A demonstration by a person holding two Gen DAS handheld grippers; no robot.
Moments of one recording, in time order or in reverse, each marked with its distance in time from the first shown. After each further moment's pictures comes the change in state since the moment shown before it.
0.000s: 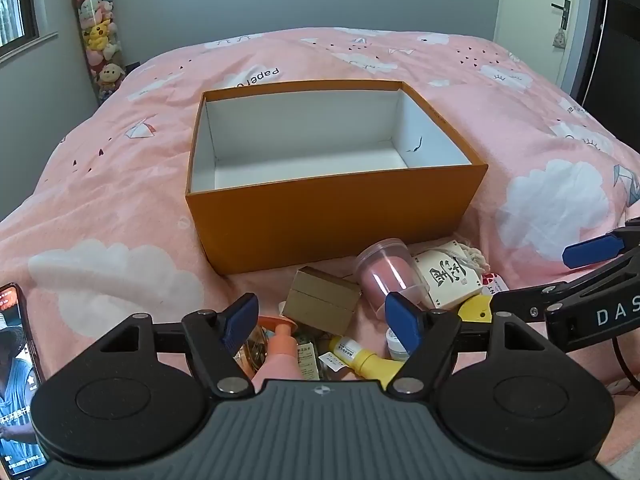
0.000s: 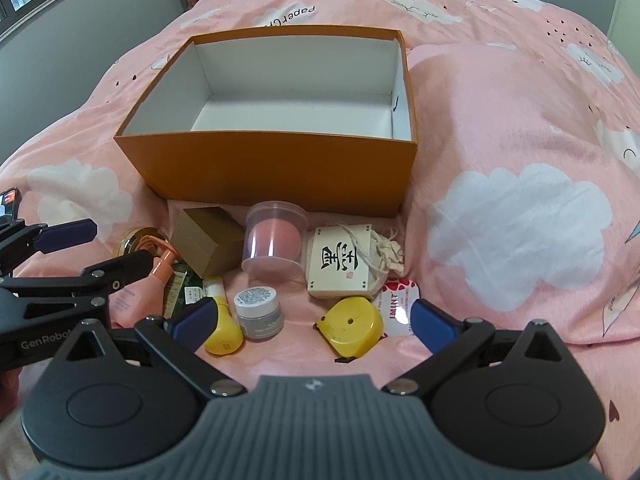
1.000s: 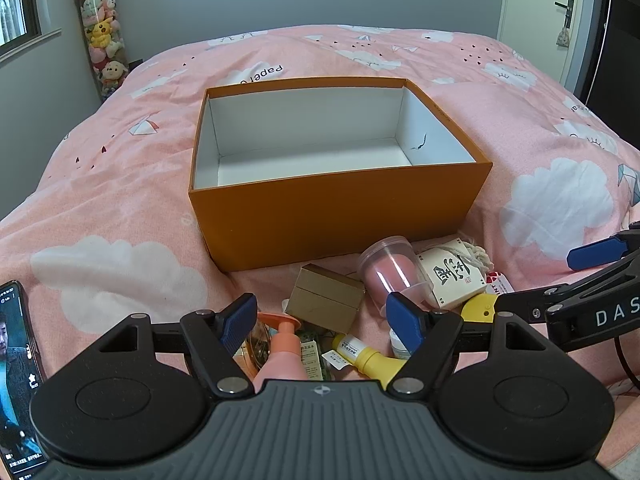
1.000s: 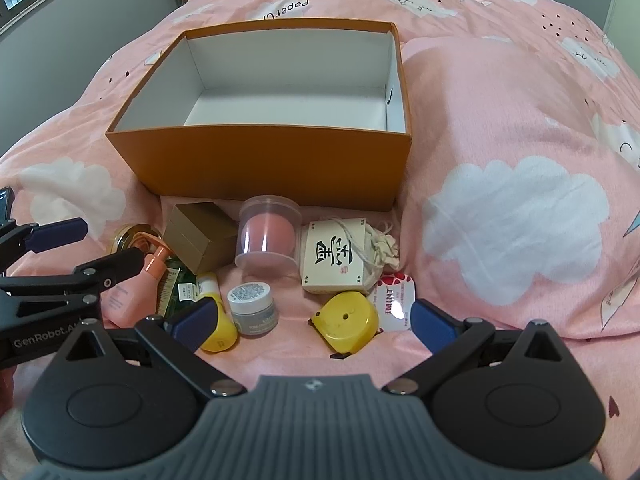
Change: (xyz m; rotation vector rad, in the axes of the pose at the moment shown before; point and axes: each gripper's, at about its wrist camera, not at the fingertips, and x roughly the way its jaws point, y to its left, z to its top) left arm 0.001 0.002 0.001 -0.005 0.004 0.004; right arm 0.003 -0.002 -0.001 0.009 0.013 -0.012
